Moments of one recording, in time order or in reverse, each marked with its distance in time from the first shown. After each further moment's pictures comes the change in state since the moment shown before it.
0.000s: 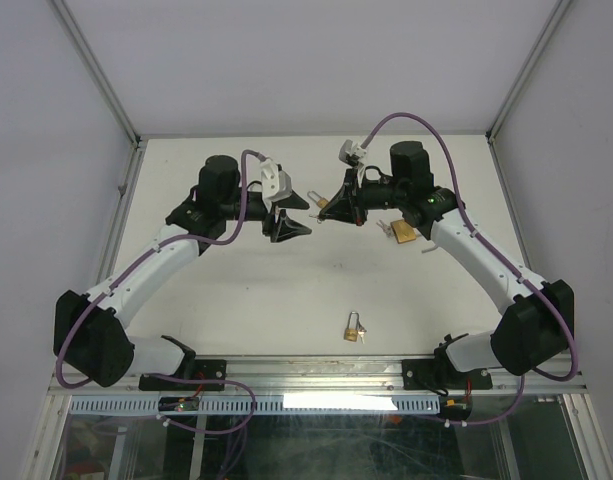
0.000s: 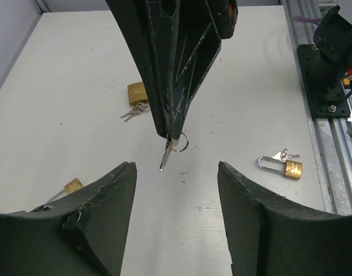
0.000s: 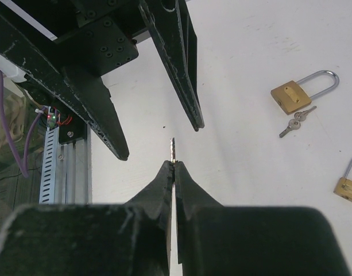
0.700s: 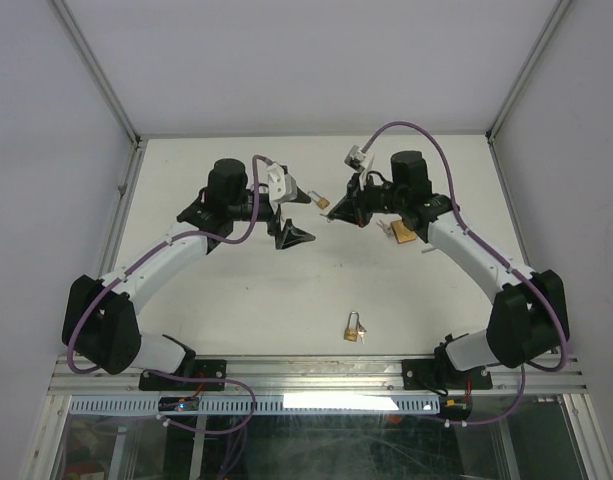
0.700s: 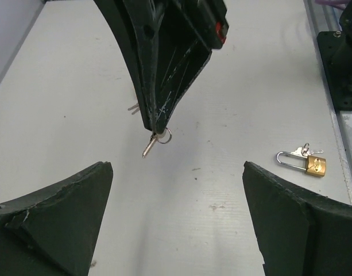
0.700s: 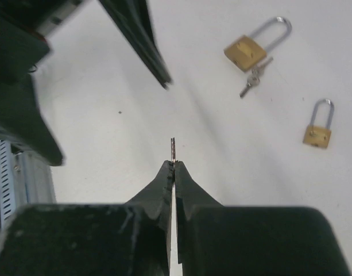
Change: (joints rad) left arm 0.003 0.075 -0.035 0.113 -0.016 0.042; right arm -0.037 0.016 -0.082 0.061 0.124 0.018
